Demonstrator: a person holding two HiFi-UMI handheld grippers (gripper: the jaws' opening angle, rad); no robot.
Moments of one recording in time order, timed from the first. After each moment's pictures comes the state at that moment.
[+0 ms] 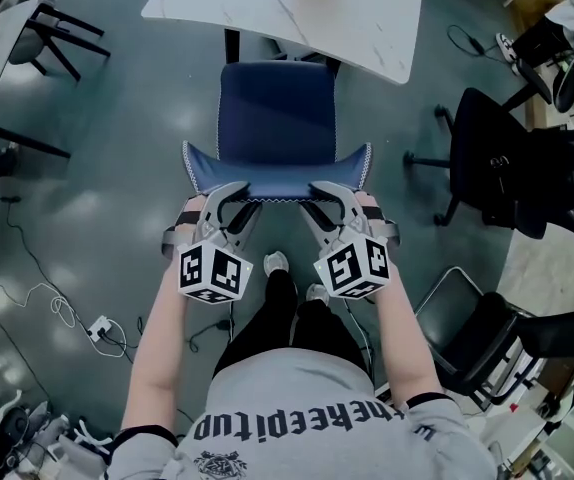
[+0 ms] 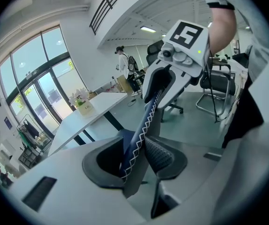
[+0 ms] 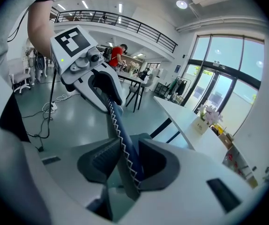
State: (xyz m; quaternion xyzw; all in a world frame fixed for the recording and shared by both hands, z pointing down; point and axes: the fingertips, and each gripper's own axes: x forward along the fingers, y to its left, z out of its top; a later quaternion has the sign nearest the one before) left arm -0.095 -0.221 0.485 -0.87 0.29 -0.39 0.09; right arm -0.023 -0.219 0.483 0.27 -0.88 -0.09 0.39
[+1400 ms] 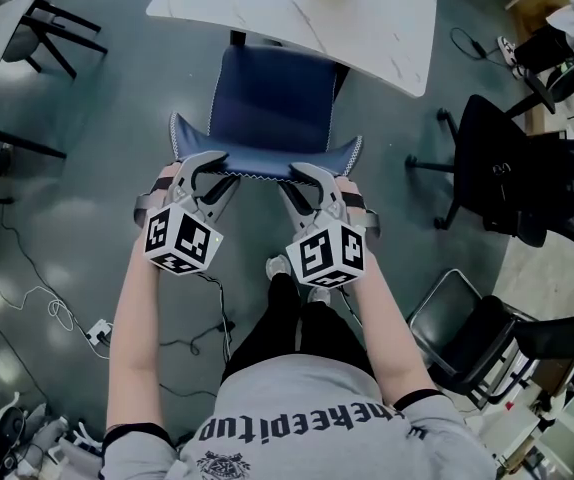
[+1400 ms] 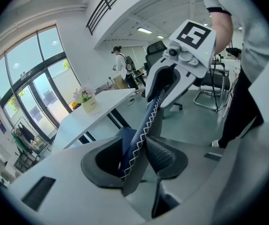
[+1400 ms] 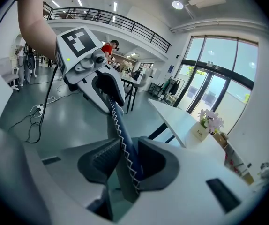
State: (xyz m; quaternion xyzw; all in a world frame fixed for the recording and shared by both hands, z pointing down) left arm -0.160 -0.297 0.484 -0.88 0.26 -0.39 0.10; right arm -0.089 -0.283 0.480 0.31 -0.86 -0.09 0.38
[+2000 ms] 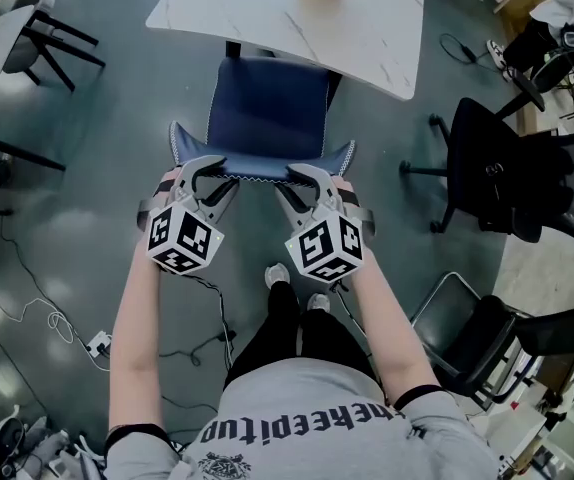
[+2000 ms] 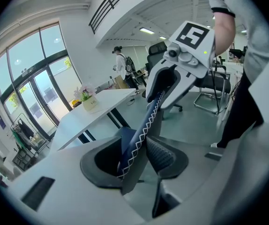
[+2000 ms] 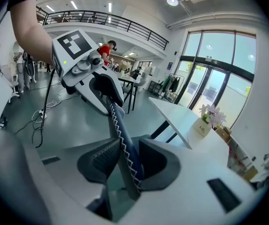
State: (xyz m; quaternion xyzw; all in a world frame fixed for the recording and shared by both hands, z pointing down) left arm -0.159 -0.295 0.486 -0.88 0.26 -0.39 0.09; right arm -0.088 -0.282 0.481 0.31 -0.87 -0.06 0.38
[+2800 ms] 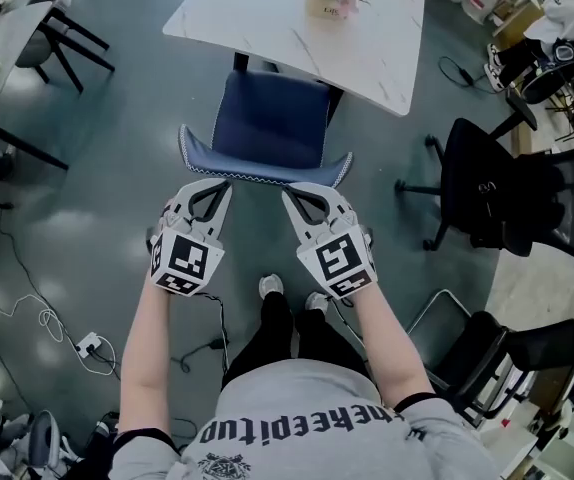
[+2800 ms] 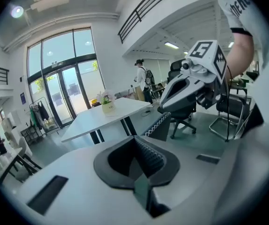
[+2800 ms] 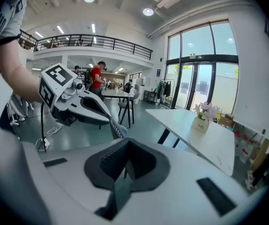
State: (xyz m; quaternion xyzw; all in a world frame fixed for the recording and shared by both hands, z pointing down) left arm -0.170 -0.265 0.446 -0.88 0.38 -0.28 0.02; right arm -0.085 -0.256 0.432 0.33 -0.91 0.02 0.26
